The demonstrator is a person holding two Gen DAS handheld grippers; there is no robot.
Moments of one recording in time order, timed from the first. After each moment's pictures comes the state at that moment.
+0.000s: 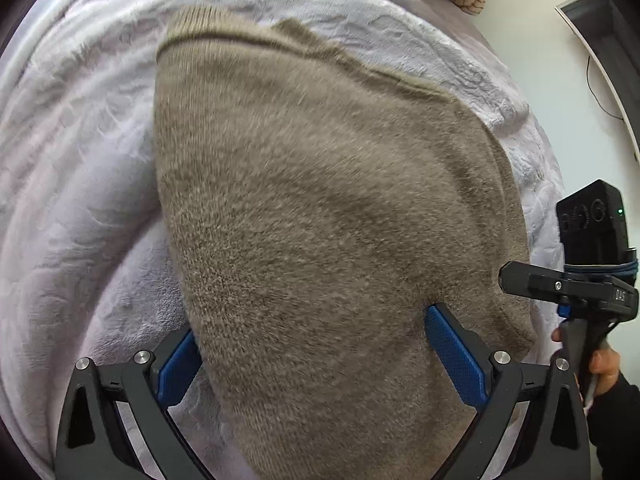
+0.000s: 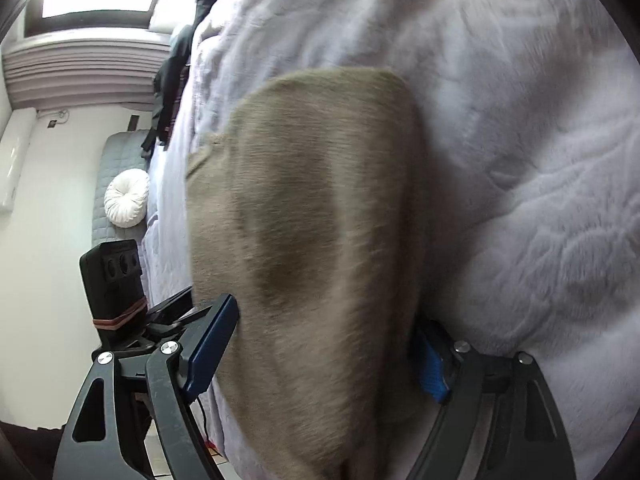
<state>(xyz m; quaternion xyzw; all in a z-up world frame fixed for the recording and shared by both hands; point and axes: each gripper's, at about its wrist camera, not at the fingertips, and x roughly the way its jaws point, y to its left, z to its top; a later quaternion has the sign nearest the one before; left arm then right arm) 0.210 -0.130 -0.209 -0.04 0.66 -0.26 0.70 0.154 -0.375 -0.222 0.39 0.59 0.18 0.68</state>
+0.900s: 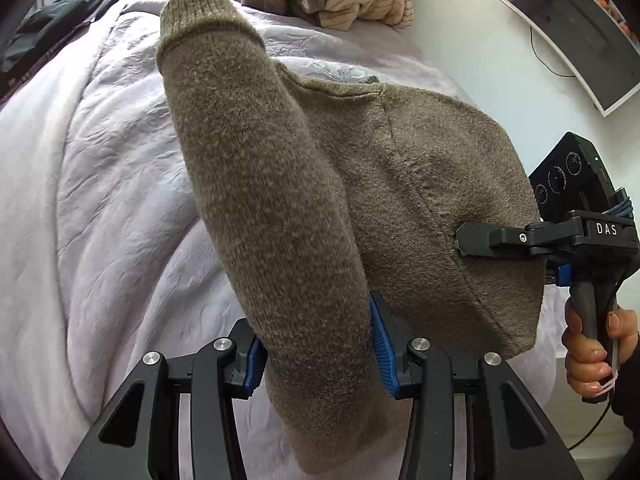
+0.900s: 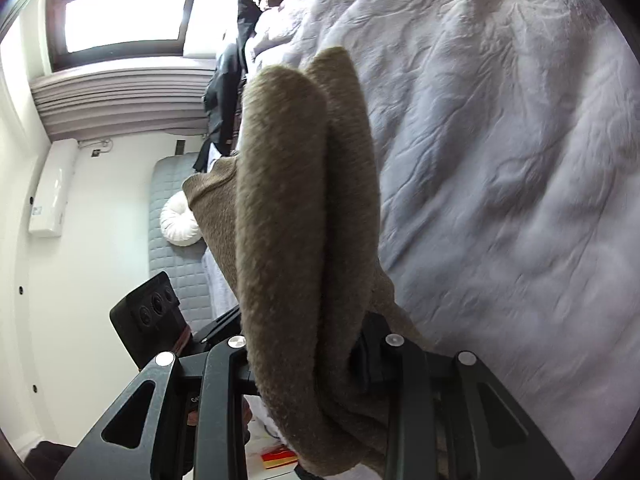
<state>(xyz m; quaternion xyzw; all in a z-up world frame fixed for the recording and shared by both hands) 0.150 -0.123 -0.108 0.02 0.59 -0.31 0.74 0.124 -0.307 -0.147 0.48 0.53 0.22 0.67</state>
